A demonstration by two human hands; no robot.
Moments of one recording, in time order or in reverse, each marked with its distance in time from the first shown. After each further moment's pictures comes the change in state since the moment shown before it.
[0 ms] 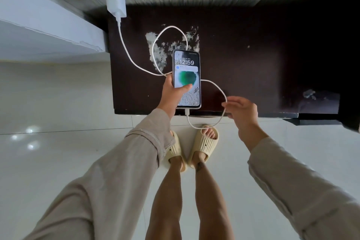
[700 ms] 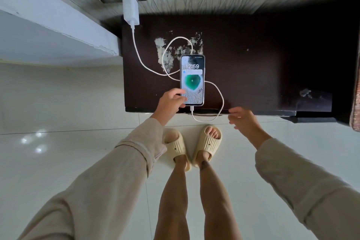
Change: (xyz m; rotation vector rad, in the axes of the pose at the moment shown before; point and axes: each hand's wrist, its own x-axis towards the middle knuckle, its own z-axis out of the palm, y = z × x) left_hand -0.046 0.003 -0.034 0.369 -0.153 -0.004; right_hand -0.023 0.010 -0.021 -0.421 -0.161 0.001
